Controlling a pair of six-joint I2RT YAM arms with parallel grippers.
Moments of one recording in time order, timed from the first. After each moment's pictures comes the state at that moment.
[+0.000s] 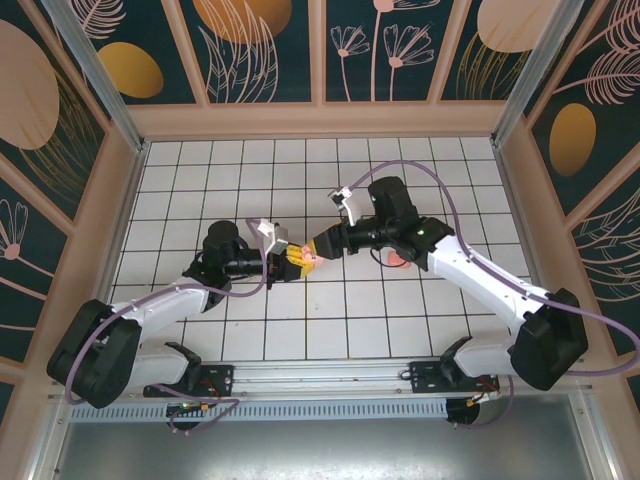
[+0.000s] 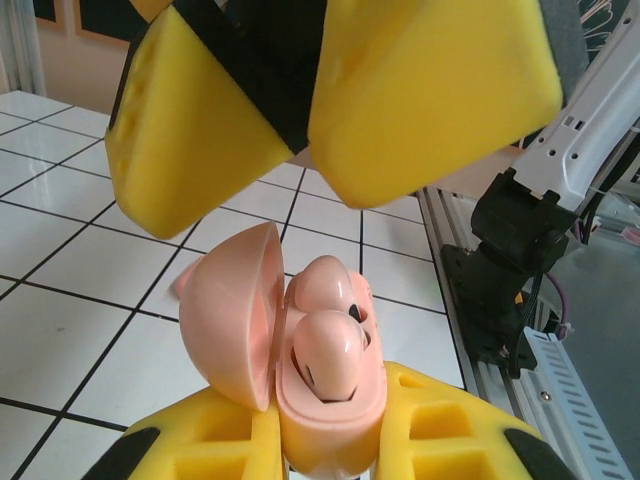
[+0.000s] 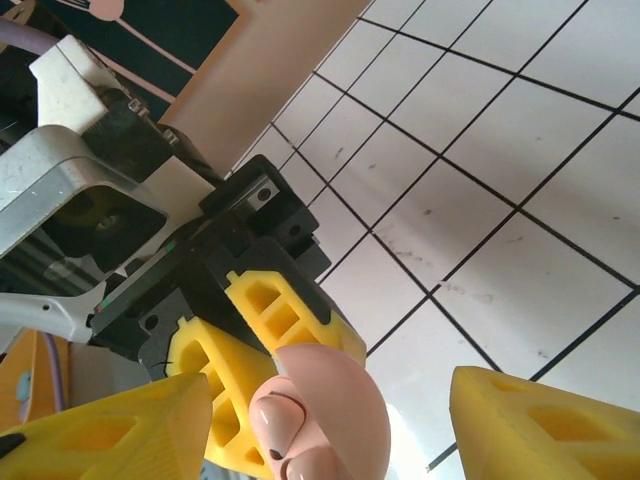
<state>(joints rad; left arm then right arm) -0.52 1.27 0.48 0.59 0.99 -0.08 0.67 1.31 1.02 -0.29 -0.69 0.32</state>
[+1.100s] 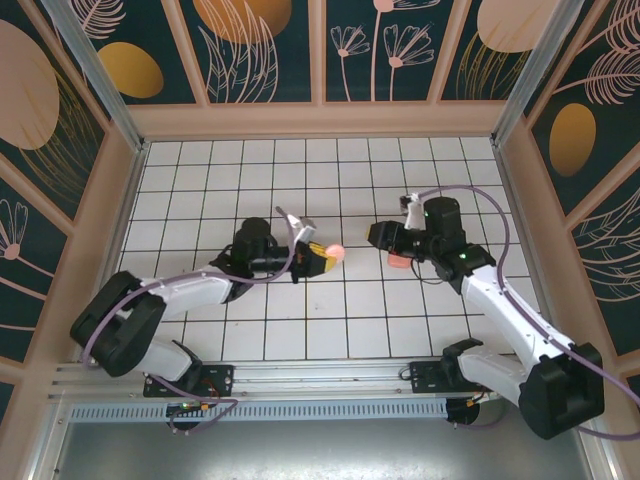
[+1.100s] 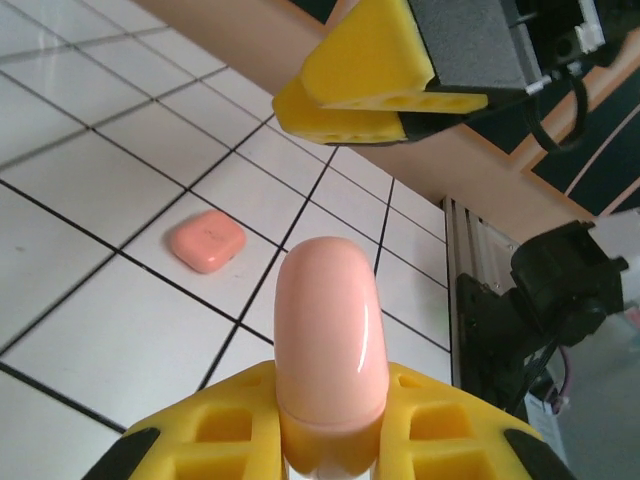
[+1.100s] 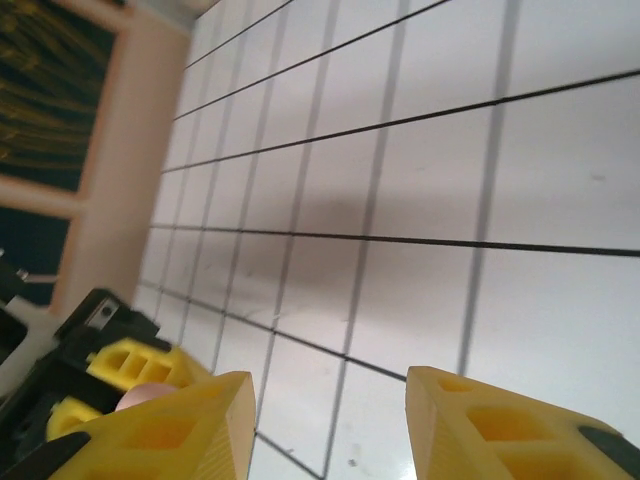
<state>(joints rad) -0.69 1.49 0.62 0.56 0.74 -0.37 0.36 1.03 0.71 -0.28 -0.49 0.64</state>
